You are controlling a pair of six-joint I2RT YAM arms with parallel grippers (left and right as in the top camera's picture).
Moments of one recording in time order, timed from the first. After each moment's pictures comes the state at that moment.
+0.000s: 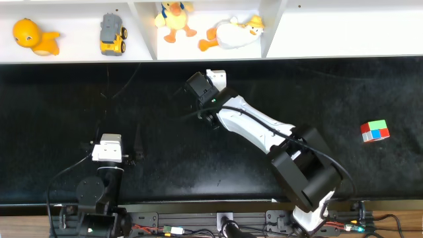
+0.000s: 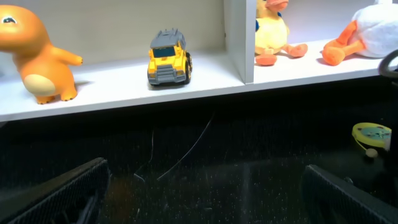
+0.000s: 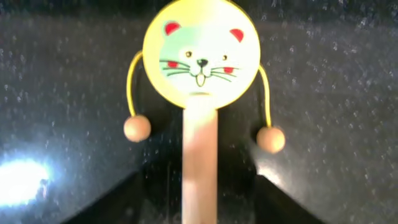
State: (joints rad) left arm -0.08 0.01 0.01 -0.08 -0.03 0.11; right arm 0.72 1.94 1.26 -0.57 0.27 0.66
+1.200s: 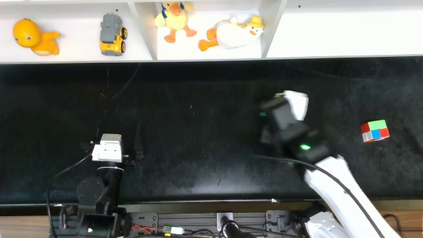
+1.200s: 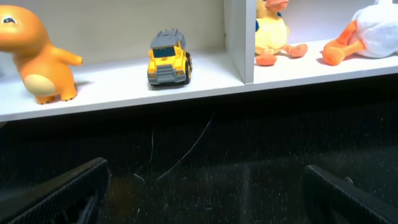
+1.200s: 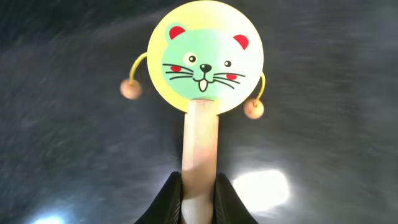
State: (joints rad) left arm -0.08 0.01 0.01 -0.08 -0.03 0.11; right arm 0.42 1.10 0.82 -0.84 0.28 0.61
